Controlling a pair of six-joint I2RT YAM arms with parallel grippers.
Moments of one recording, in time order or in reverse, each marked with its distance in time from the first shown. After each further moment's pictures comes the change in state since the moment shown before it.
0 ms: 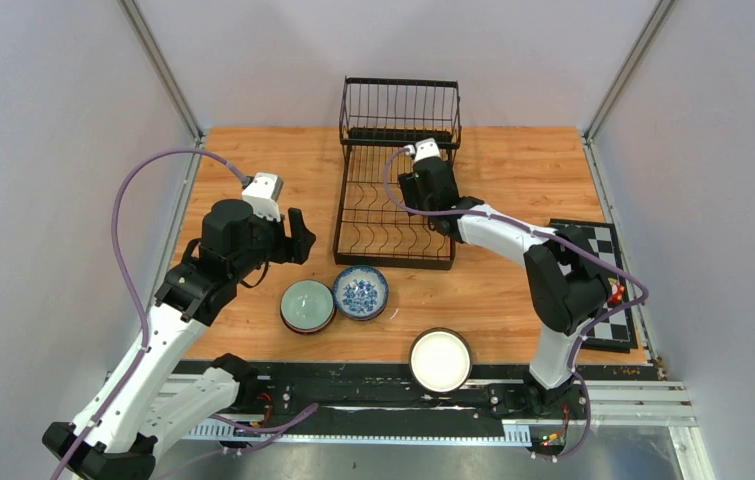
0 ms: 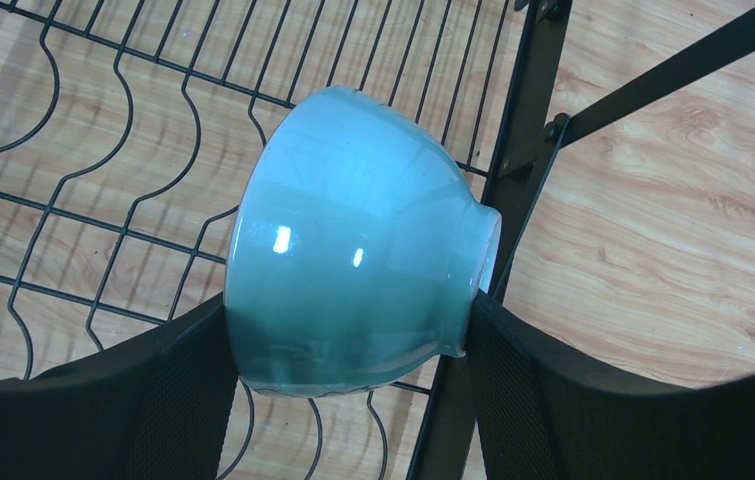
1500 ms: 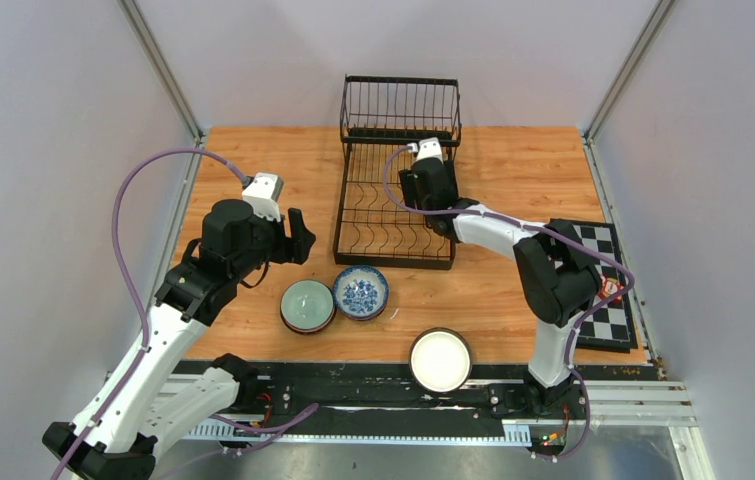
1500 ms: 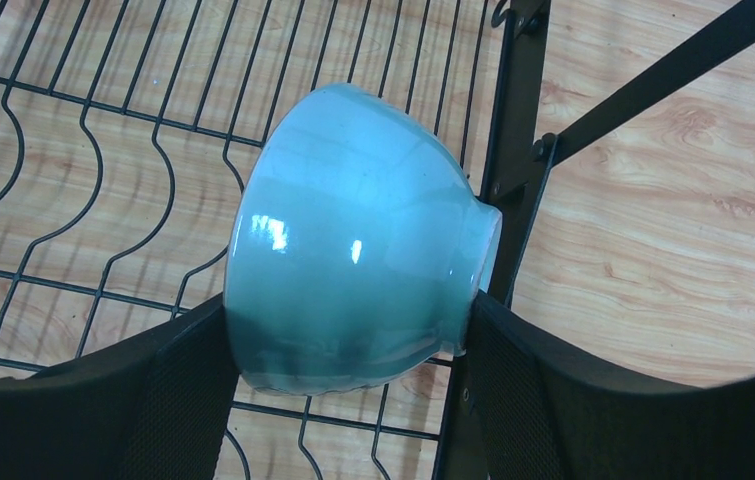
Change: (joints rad) left arm 0.000 -0.001 -0.001 0.000 0.000 0.000; right arm -0.014 0.072 0.003 0.118 0.056 0.035
